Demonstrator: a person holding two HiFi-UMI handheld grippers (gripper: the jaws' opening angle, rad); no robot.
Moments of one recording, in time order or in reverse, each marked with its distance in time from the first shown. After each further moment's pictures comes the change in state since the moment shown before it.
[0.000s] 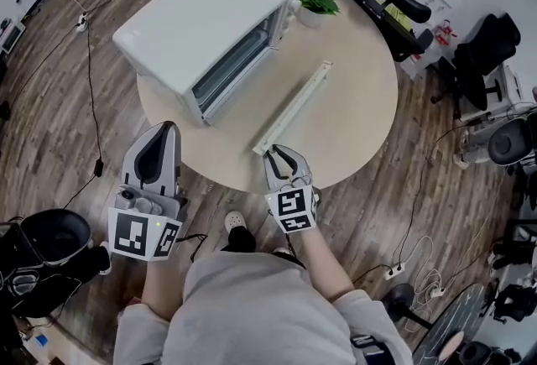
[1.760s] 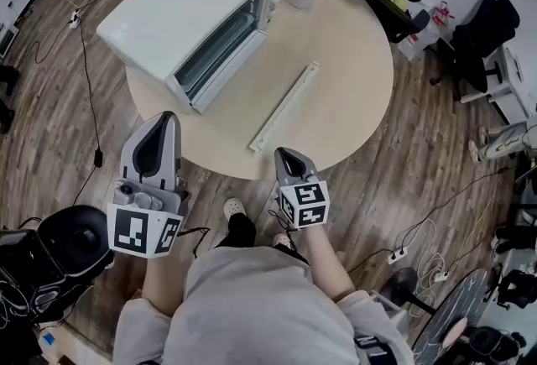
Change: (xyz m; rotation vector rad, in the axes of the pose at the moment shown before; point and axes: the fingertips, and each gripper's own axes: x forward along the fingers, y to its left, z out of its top) left arm 0.009 -0.034 0.002 0.019 0.002 -0.041; right arm -0.039 -0.021 -0.057 0.367 0.059 -0.017
